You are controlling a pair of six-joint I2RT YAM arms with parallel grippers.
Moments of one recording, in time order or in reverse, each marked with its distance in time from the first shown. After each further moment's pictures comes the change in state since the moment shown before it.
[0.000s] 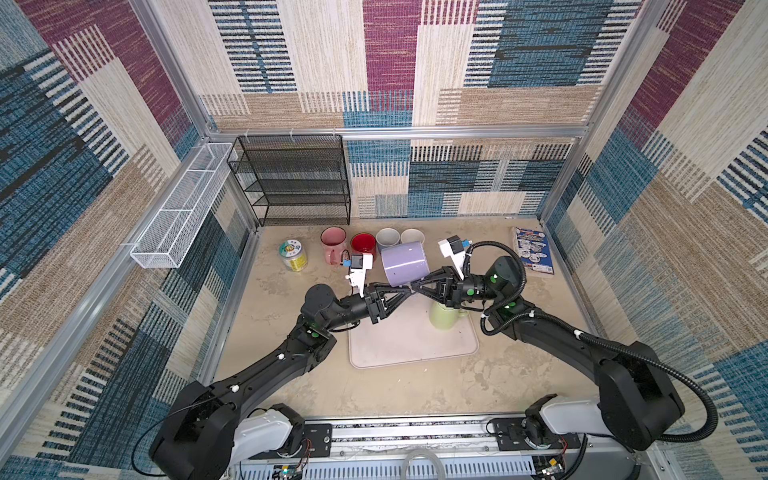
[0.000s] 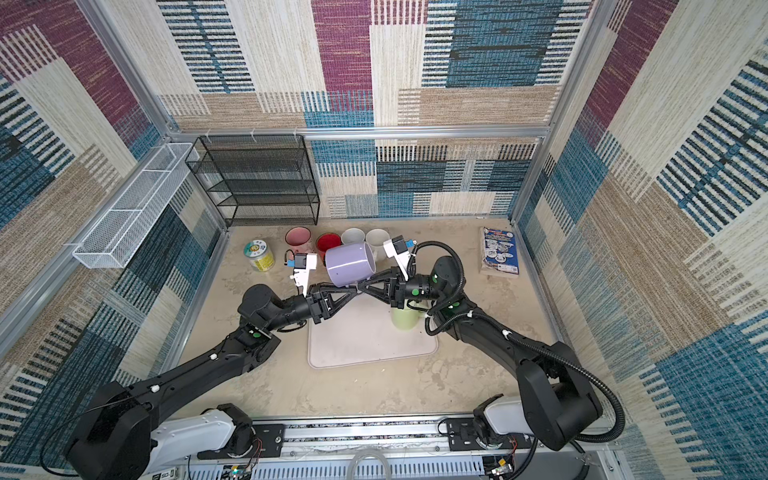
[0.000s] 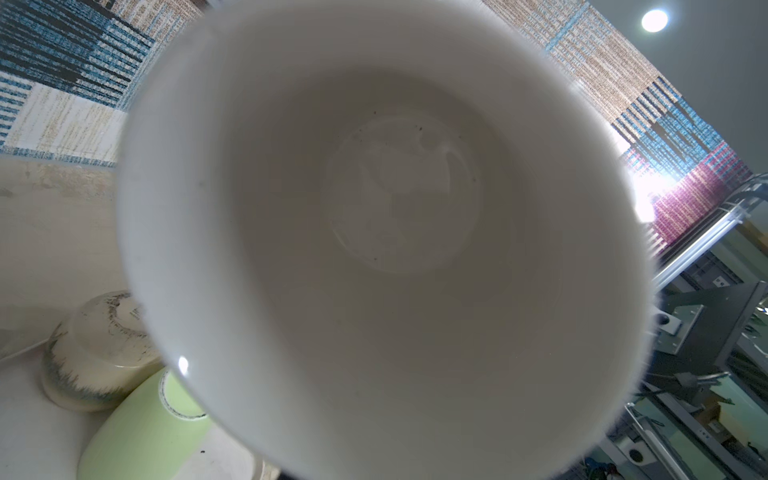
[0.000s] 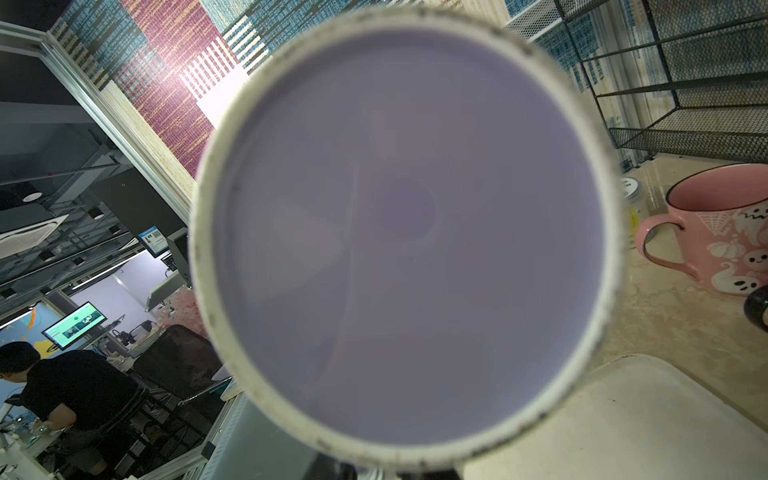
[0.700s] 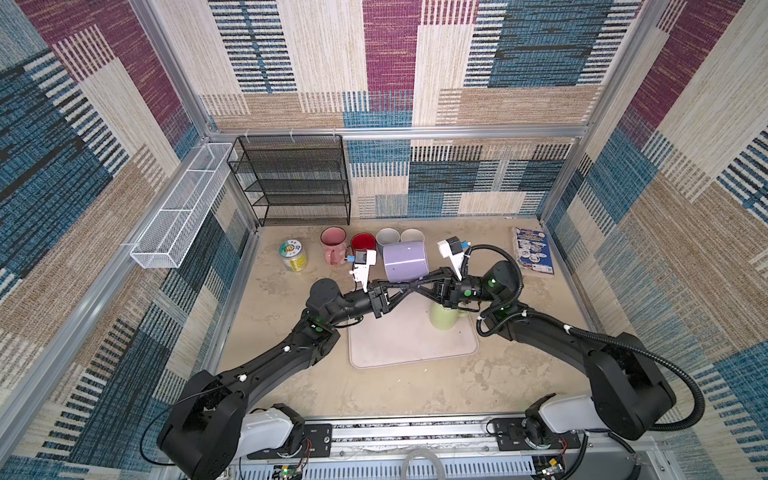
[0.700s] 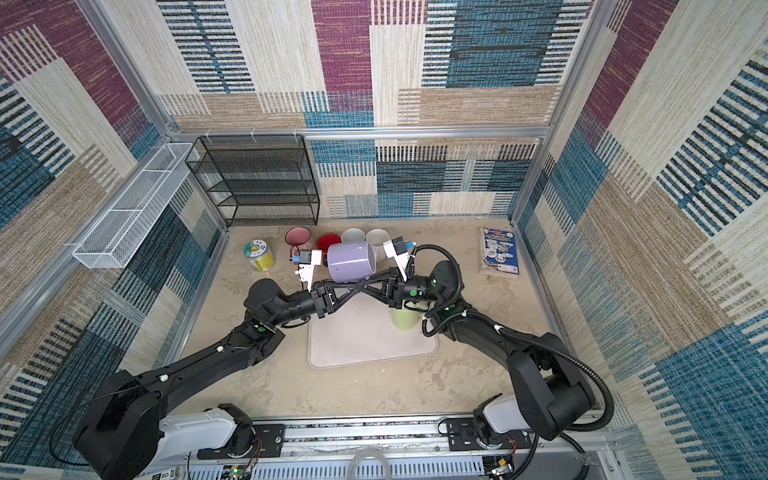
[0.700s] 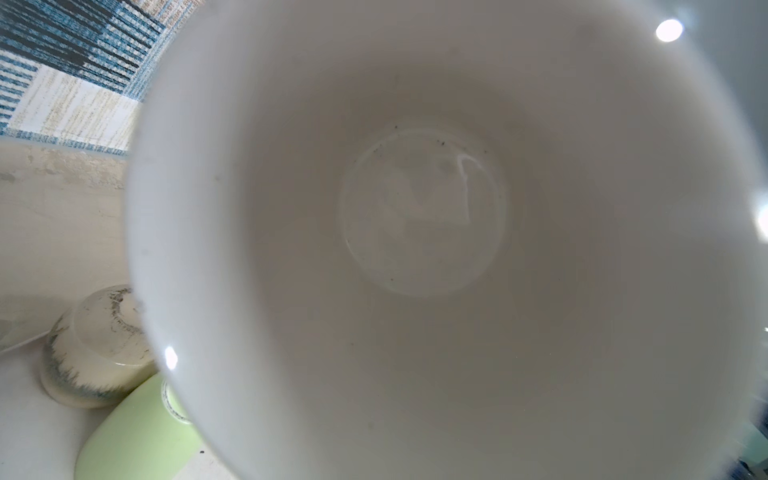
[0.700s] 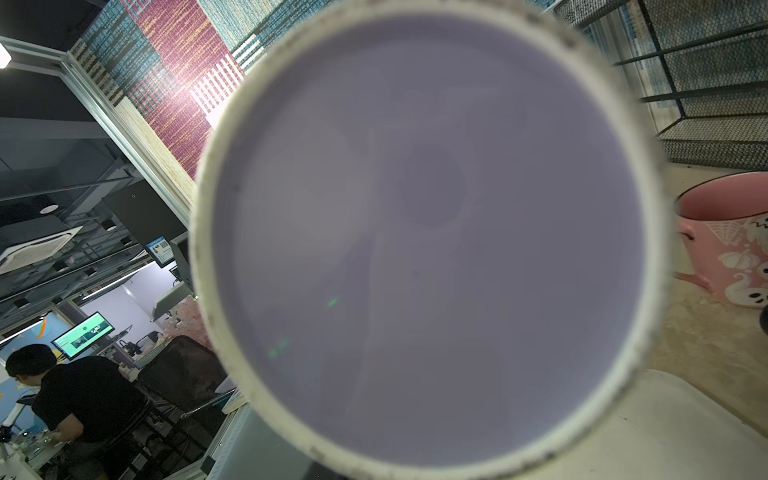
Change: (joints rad) left arm 0.001 0.062 0.041 0.008 0.003 -0.024; right arm 0.010 0.053 -0.024 0.148 0.023 0.065
